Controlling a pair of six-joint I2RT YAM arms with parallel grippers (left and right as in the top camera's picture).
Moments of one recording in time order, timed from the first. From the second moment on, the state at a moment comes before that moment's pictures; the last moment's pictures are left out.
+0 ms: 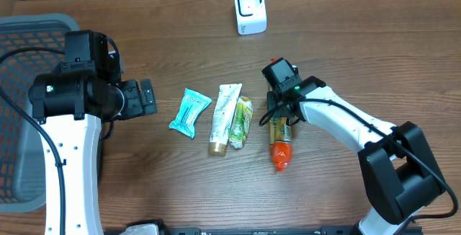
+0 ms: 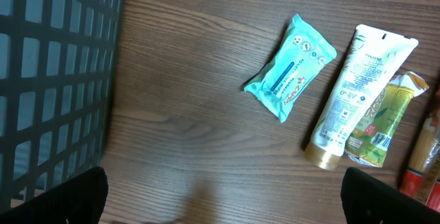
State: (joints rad) left arm 0.09 1.39 1.59 -1.45 -0.02 -0.18; right arm 0.53 1.84 1.20 -0.67 0.14 0.51
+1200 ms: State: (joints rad) left arm 0.09 1.39 1.59 -1.45 -0.02 -0.18; right arm 0.32 1.89 1.58 -1.04 0.08 0.49
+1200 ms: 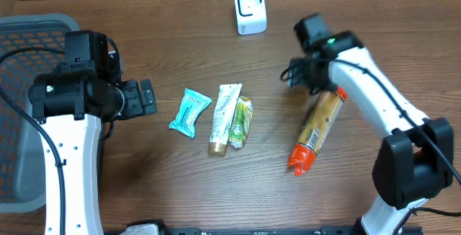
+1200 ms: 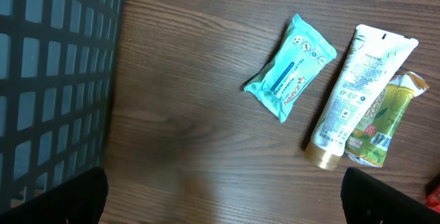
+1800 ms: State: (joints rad) left arm 0.09 1.39 1.59 -1.45 -0.02 -0.18; right arm 0.19 2.08 1.60 -0.98 -0.04 0.18
